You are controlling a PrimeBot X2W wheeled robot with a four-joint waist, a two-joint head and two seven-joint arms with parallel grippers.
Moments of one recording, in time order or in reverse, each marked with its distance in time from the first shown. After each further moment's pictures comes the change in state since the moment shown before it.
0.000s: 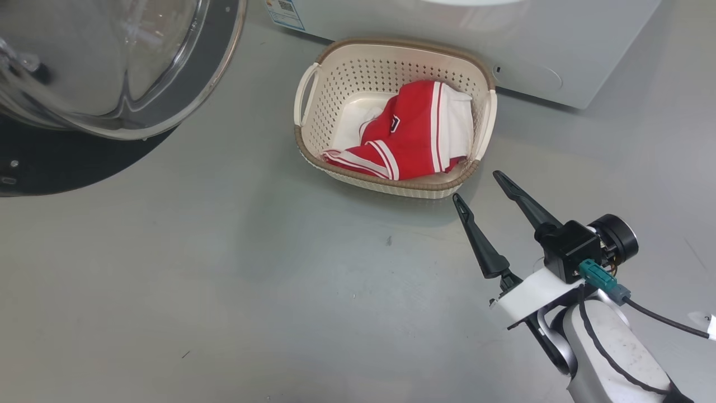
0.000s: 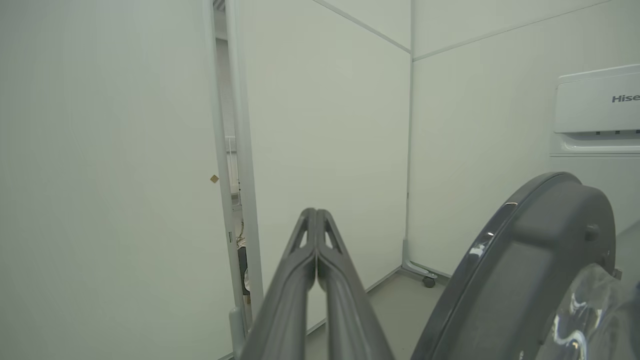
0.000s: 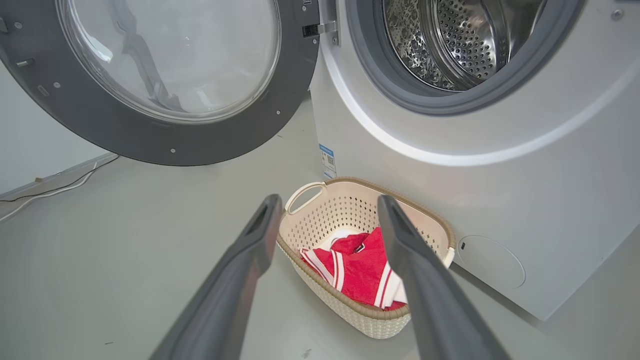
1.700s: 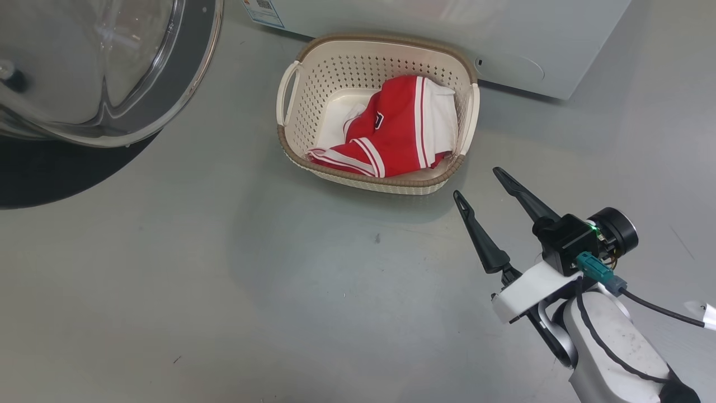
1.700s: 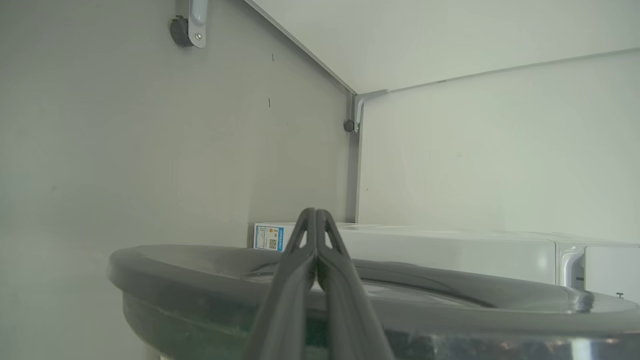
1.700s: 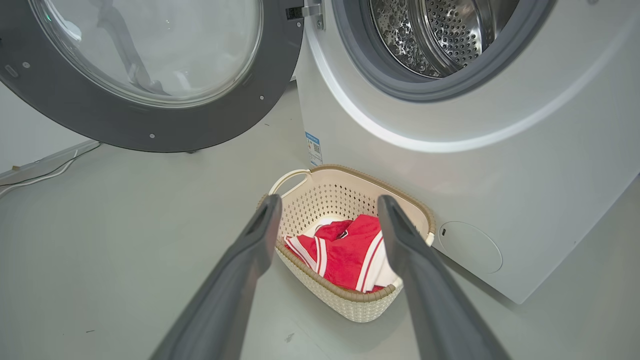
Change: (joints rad) left arm -0.446 -0.020 0.259 0.708 -0.566 0.168 0.777; right arm -0.042 -0.025 0.021 0.058 0.000 0.003 -0.015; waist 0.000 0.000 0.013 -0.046
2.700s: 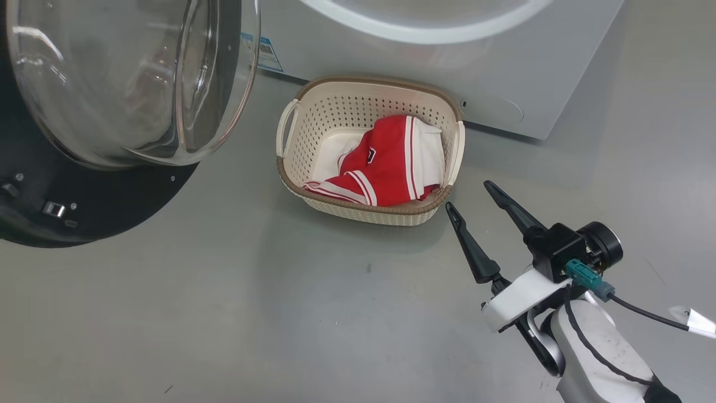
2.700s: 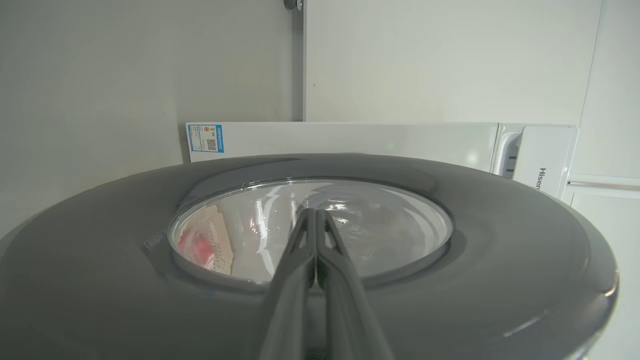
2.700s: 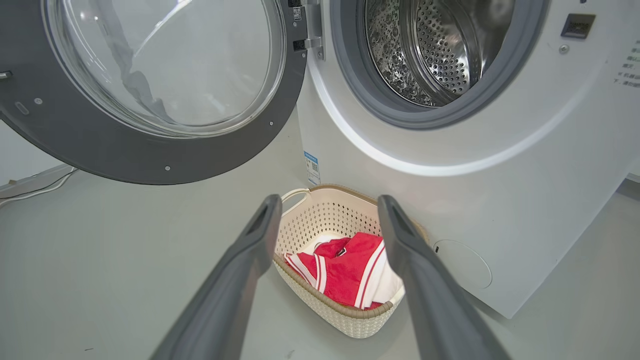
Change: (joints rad) left arm 0.028 -0.083 -0.009 0.042 -0.090 -0.145 0.243; right arm 0.000 0.038 0.006 0.076 0.022 0.000 -0.035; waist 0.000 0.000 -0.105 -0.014
